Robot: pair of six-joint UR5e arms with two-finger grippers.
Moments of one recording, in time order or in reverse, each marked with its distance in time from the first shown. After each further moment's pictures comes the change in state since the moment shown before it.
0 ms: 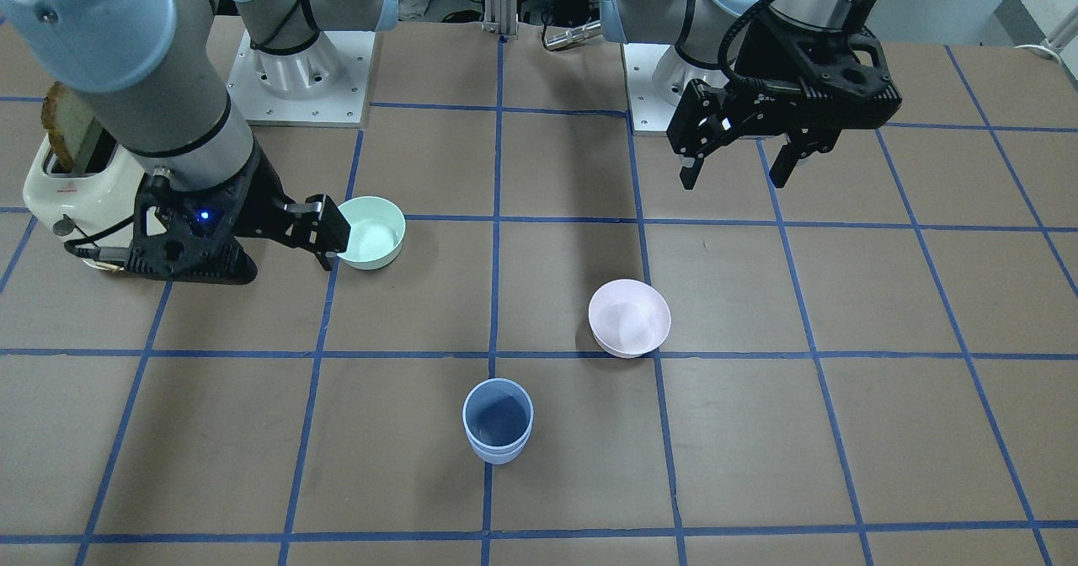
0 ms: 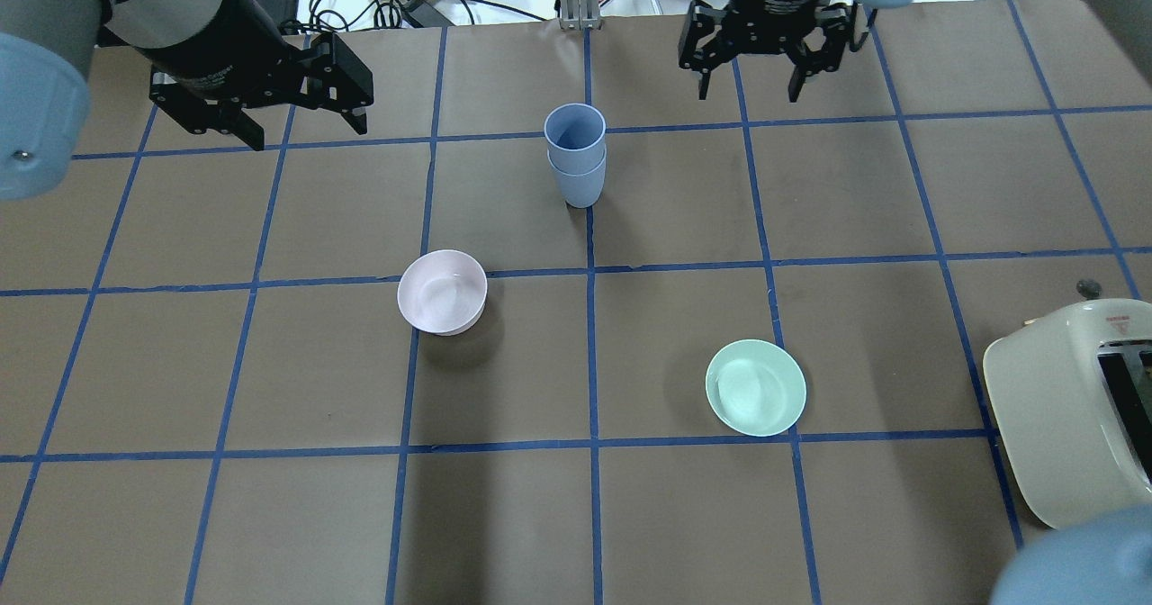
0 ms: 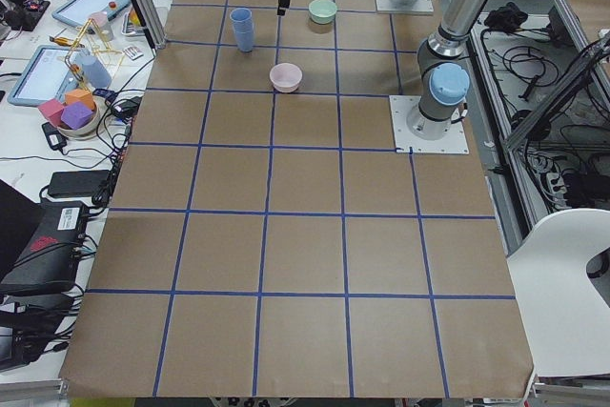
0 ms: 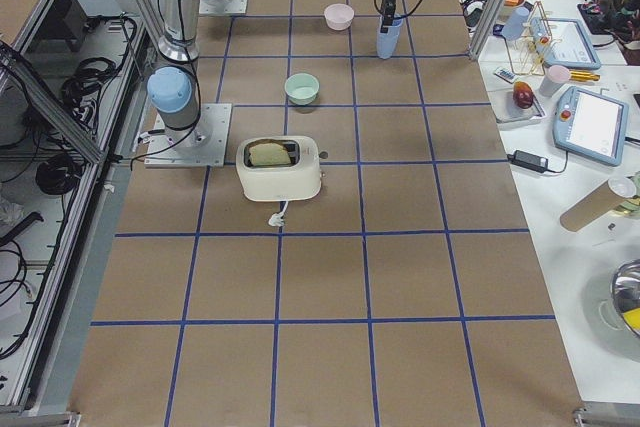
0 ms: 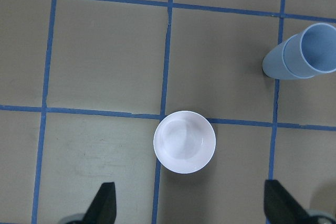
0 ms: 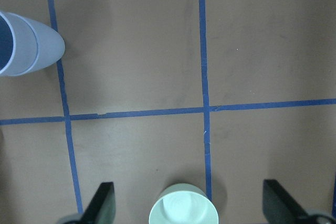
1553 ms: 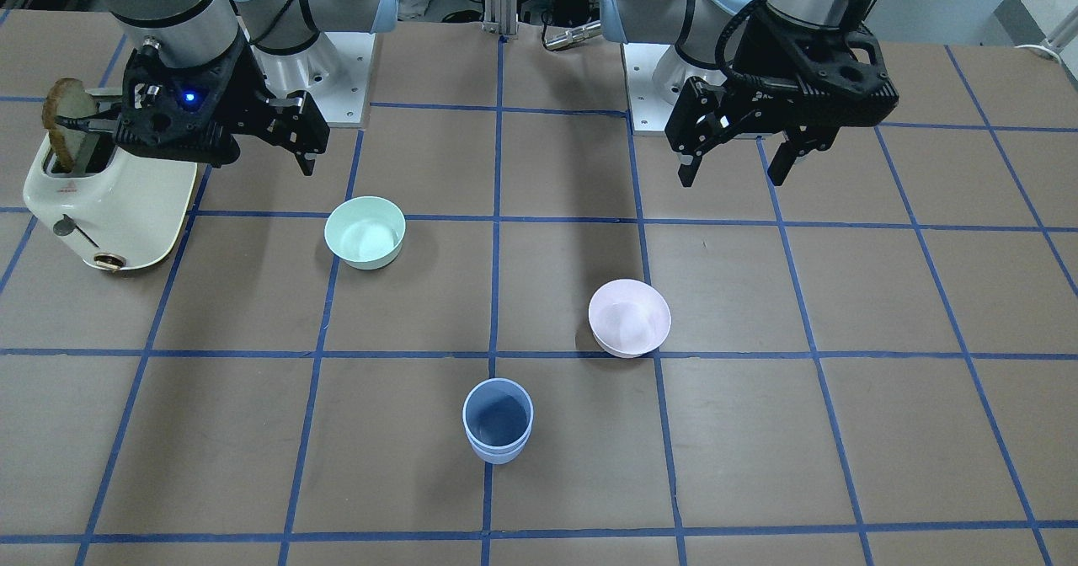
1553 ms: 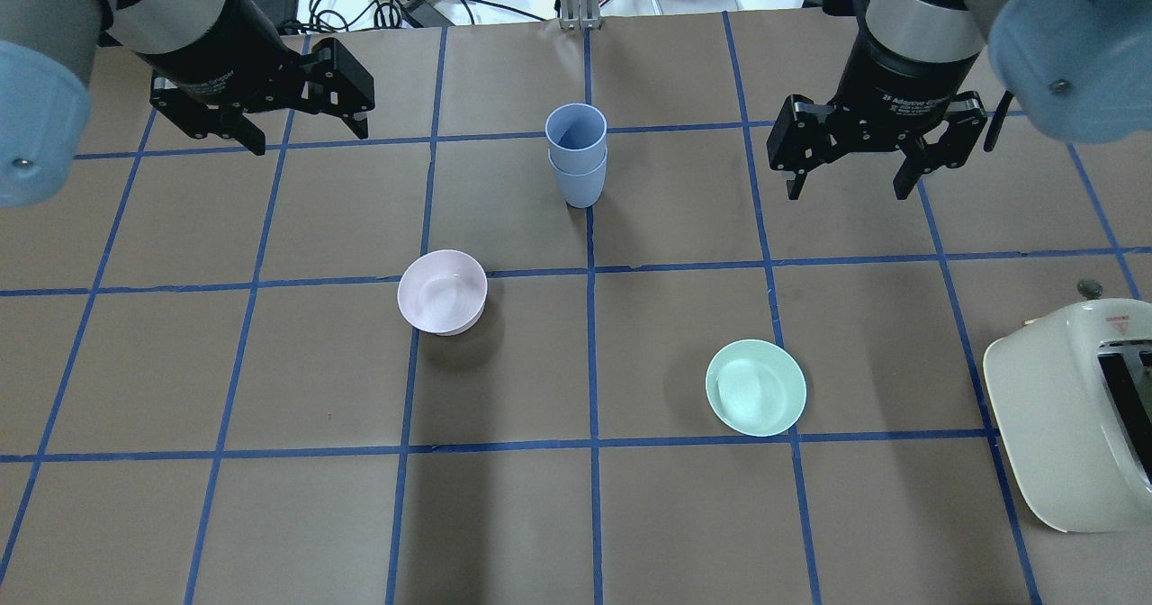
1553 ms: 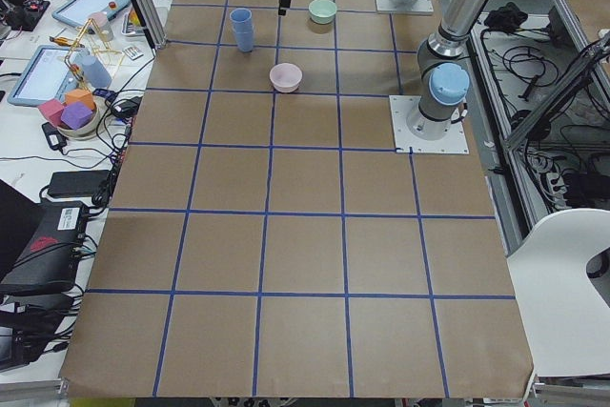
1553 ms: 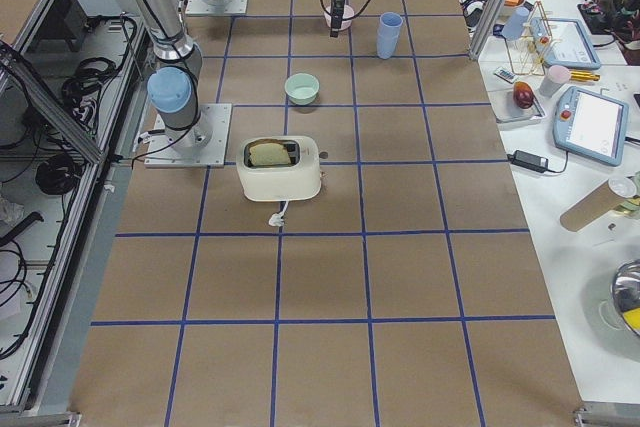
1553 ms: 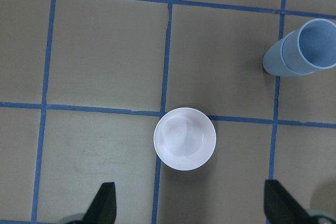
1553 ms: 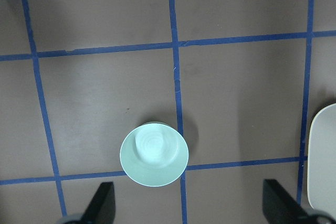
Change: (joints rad) left arm -0.003 0.003 -0.002 -0.003 0.000 0.000; right arm -0.021 -0.182 0.120 0.094 -0.041 -0.011
